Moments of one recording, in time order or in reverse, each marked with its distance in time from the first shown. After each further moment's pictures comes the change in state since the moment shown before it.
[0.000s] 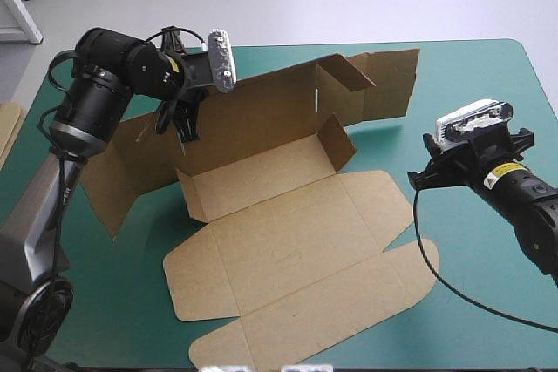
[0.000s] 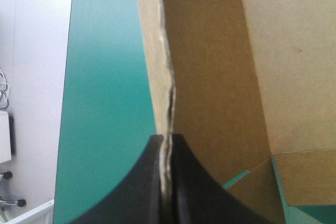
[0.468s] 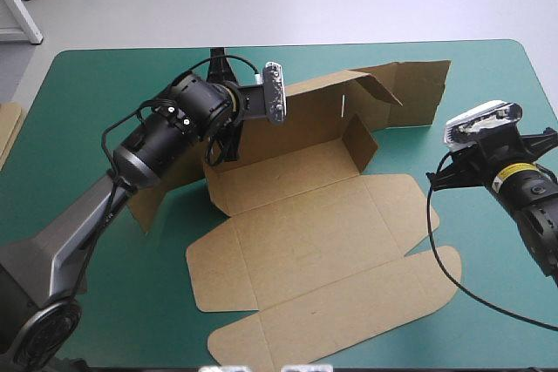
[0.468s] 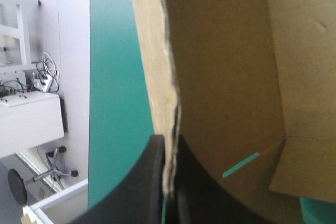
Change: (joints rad) left arm -0.256 0.002 0.198 0.365 -0.189 -0.298; right arm 0.000 0.000 0.000 -0.331 0.056 0.183
